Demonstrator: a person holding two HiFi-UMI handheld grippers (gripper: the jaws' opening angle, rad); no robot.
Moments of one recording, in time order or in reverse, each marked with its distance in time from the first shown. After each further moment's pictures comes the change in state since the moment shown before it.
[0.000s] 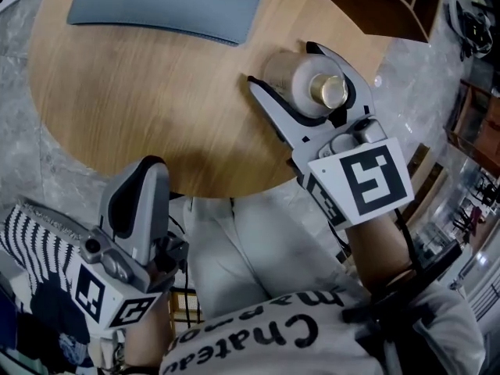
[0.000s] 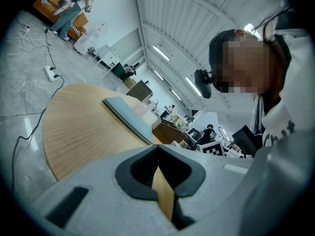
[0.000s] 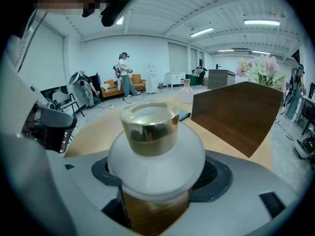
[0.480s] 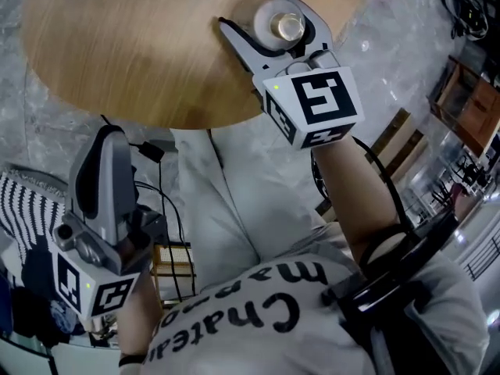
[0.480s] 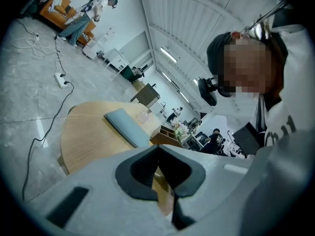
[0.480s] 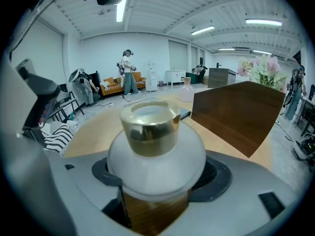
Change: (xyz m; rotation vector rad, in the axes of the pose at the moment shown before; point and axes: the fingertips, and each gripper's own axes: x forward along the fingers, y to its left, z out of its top) left arm -0.026 -0.048 0.042 -0.051 -0.021 0.094; right arm -0.005 -0.007 -0.001 -0.003 0.008 -0.016
